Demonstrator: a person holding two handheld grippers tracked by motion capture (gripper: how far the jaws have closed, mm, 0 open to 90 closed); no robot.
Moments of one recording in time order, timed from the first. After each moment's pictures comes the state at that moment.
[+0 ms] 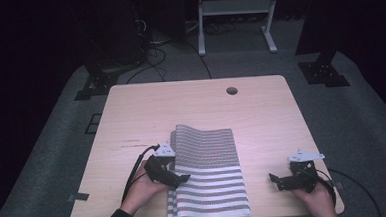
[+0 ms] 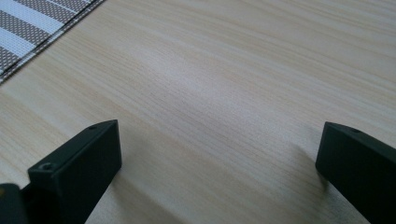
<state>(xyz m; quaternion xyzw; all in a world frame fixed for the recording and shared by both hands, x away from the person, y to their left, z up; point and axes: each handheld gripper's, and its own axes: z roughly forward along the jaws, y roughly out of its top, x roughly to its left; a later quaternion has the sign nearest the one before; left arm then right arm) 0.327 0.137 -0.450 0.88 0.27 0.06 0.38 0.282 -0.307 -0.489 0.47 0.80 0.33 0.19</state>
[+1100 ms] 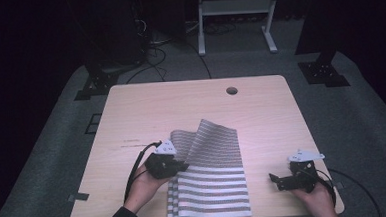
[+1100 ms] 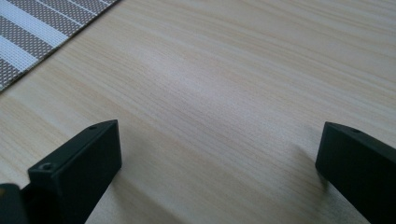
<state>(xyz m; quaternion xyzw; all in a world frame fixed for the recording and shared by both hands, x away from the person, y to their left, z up) 0.327 0.129 -0.426 0.88 0.24 0.05 0.40 0.282 -0.307 -0.489 0.47 0.80 0.33 0.19</state>
